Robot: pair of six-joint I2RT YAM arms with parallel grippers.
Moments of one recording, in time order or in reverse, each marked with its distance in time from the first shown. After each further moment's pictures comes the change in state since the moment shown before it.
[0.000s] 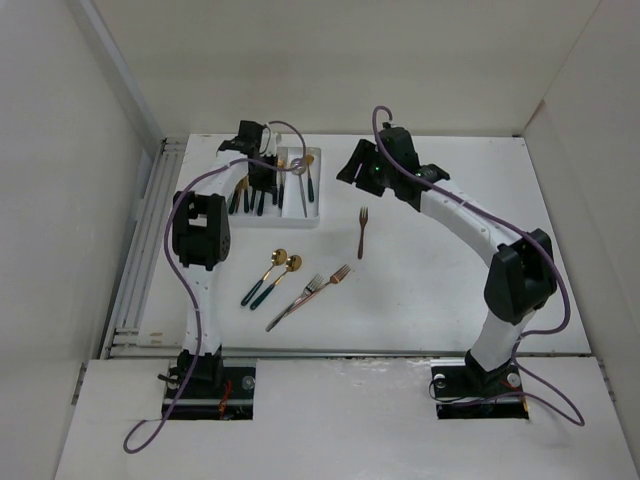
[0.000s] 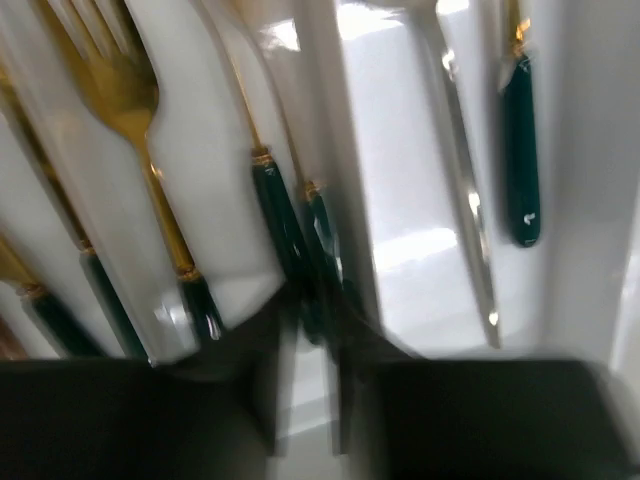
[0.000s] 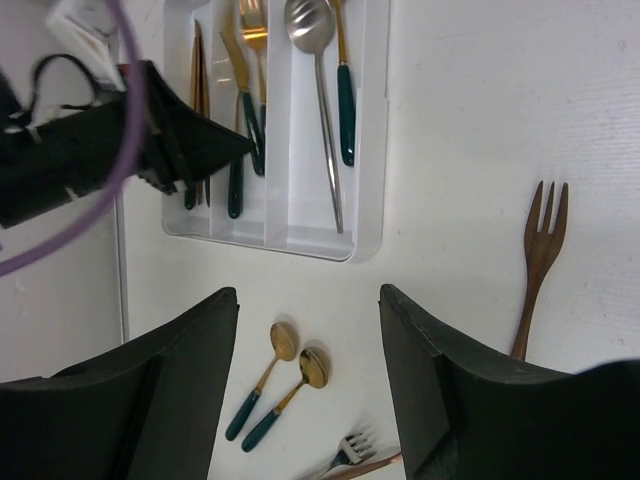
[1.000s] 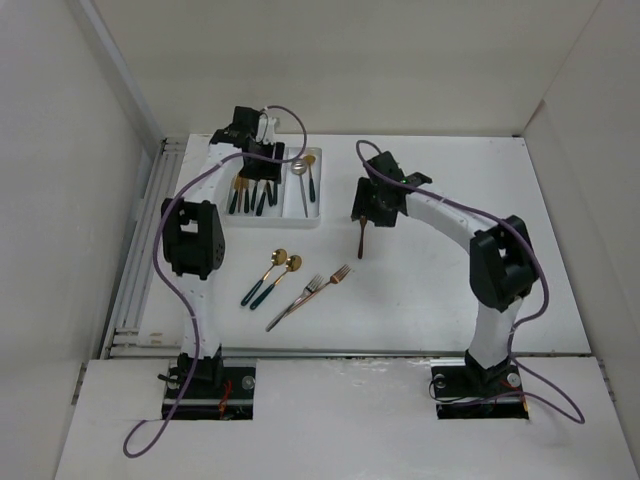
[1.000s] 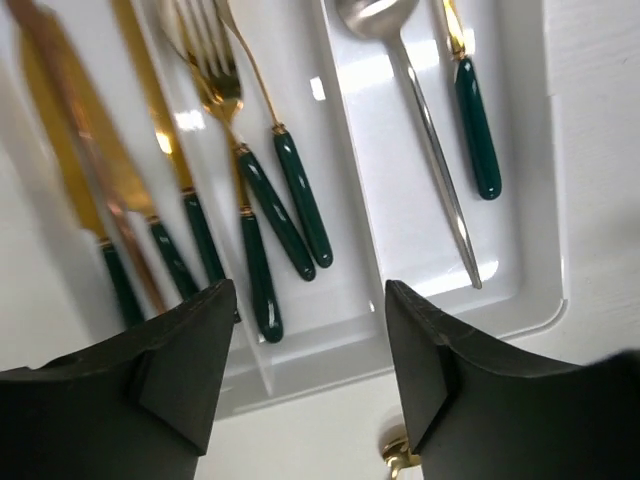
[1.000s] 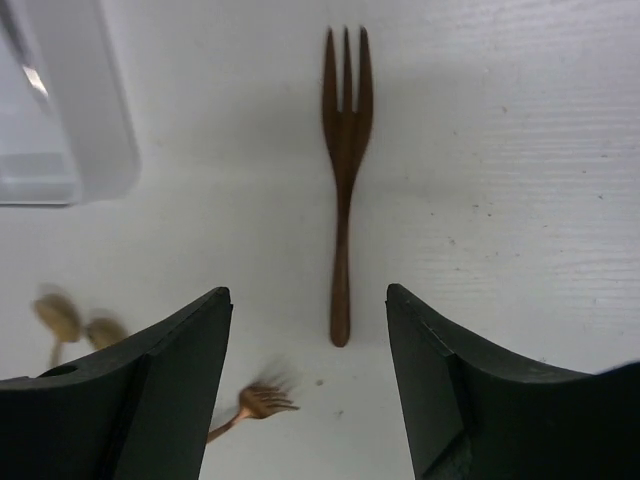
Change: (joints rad) left arm -0.012 -0.148 -0.002 -0.063 -0.055 0.060; right arm 0.003 0.090 -0.048 -0.252 0.109 -0.087
